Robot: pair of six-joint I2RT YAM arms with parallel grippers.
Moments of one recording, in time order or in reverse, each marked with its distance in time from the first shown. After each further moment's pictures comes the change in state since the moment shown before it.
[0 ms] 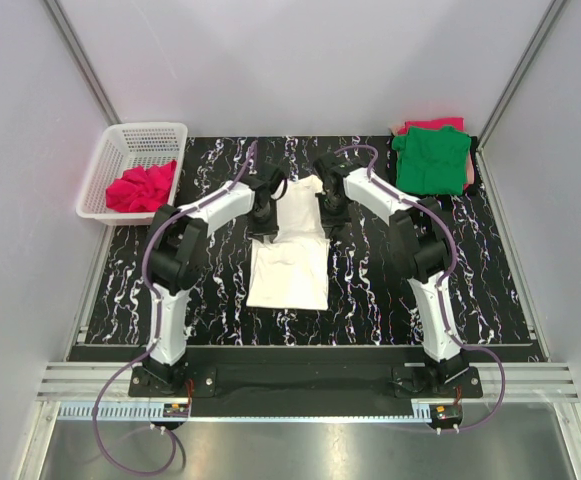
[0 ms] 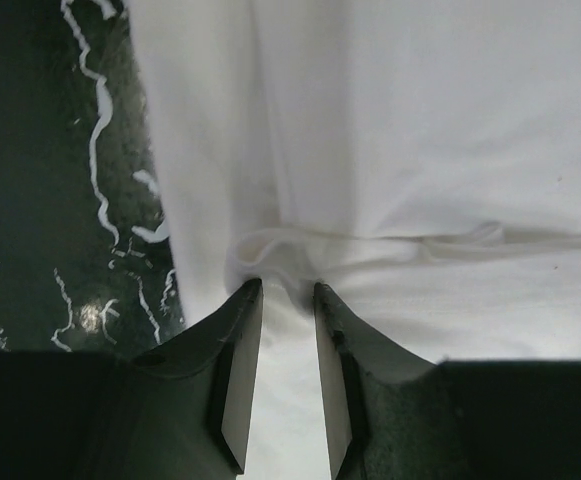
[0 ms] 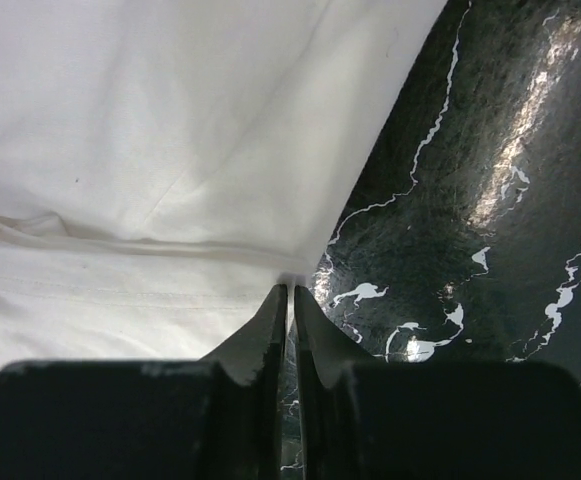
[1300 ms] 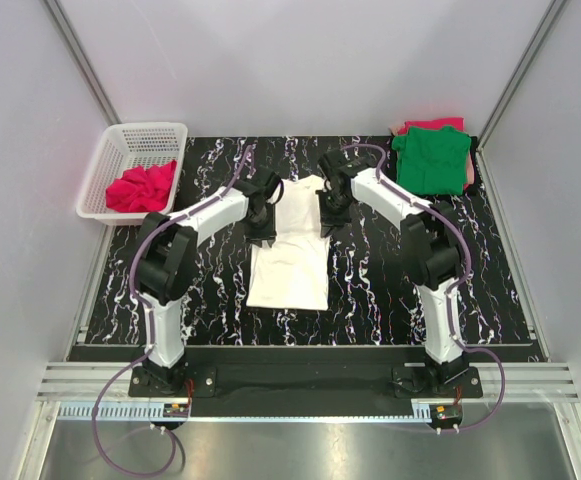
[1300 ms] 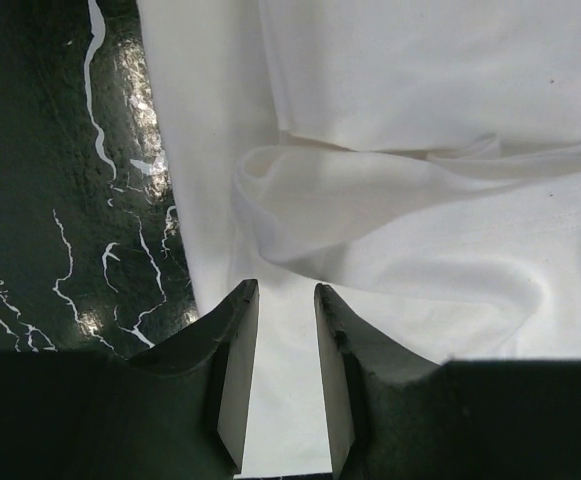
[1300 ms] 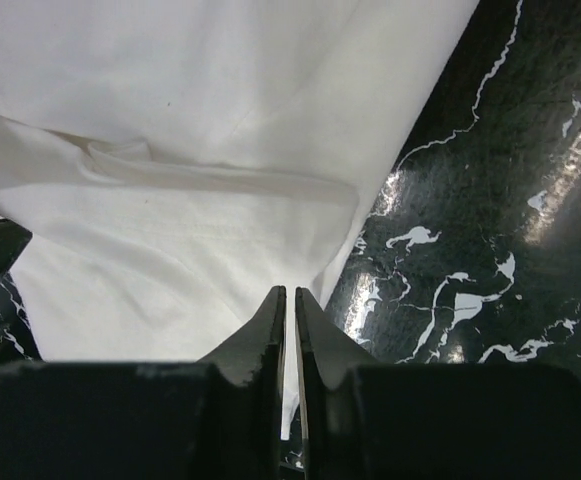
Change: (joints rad) left arm -0.012 -0.127 -0.129 0.025 0.031 0.018; right arm 0.000 -0.128 -0.094 0.032 -0.108 0.039
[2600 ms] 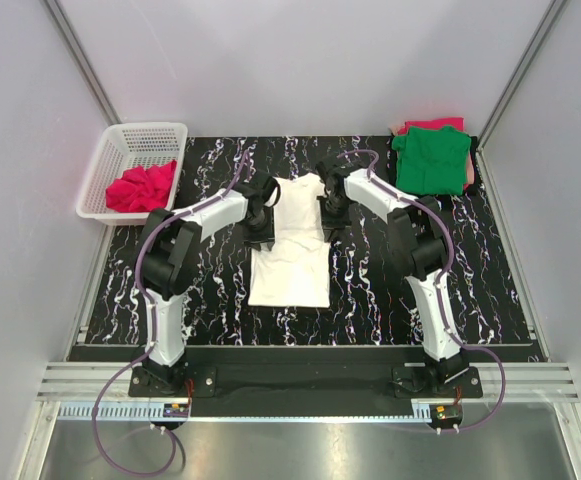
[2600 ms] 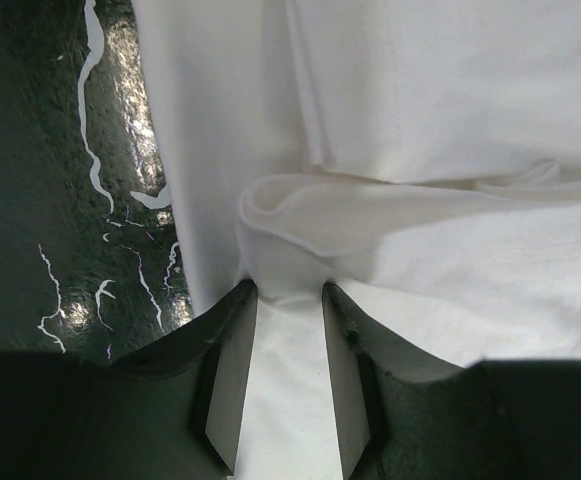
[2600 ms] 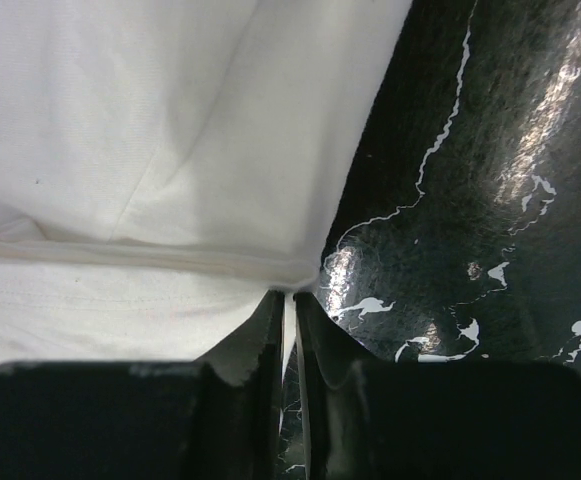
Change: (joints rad) left arm 0.027 0.051 -0.029 0.053 0.021 -0.014; right arm -0.017 0.162 0.095 -0.042 0.059 -0.010
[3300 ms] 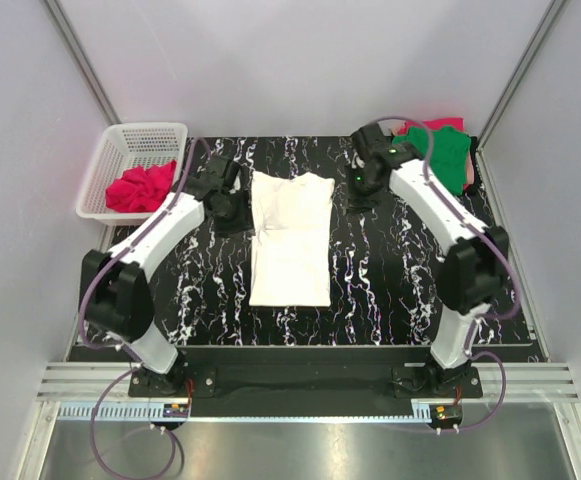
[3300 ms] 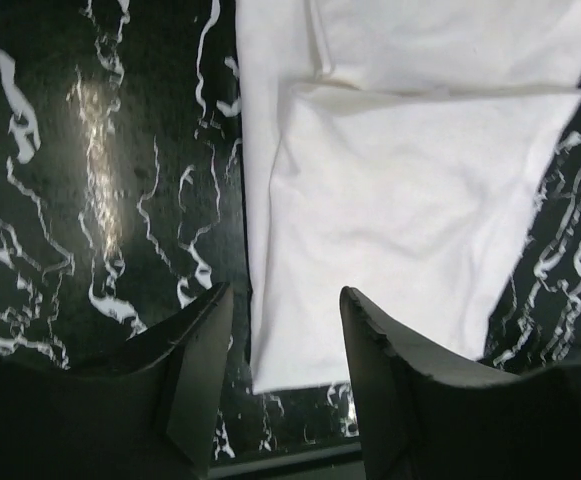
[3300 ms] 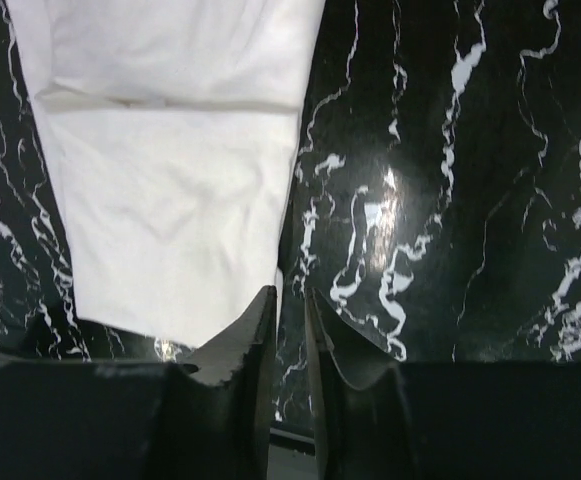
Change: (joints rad) left arm 0.082 -0.329 -0.061 -0.100 0.055 0.011; right arm -0.056 -0.366 -0.068 -0.038 0.020 -0.033
